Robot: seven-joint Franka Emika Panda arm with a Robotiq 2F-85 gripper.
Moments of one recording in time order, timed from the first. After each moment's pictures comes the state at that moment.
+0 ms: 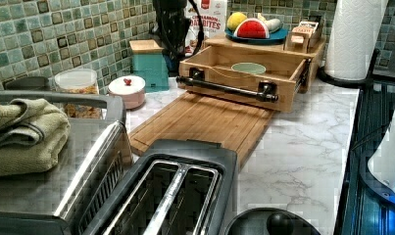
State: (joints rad) arm 0.10 0.04 0.09 -2.21 -0.14 0.72 -0.49
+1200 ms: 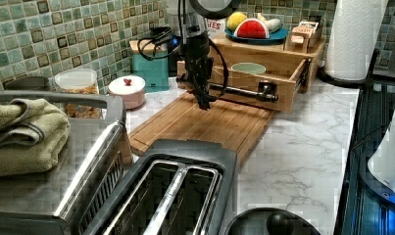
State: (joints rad) arm 0.09 0.15 0.01 -2.33 -0.23 0.79 -0.48
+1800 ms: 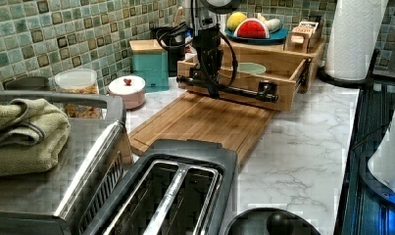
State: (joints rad) arm 0.01 0.15 -0.06 -2.33 -0.23 0.82 -0.64
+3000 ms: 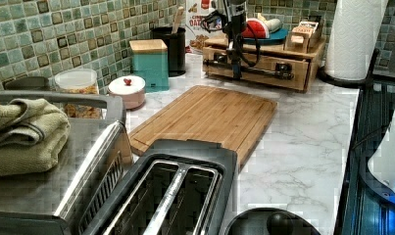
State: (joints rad) arm -0.28 0.25 -0.14 -2.20 -0.17 0.85 -1.21
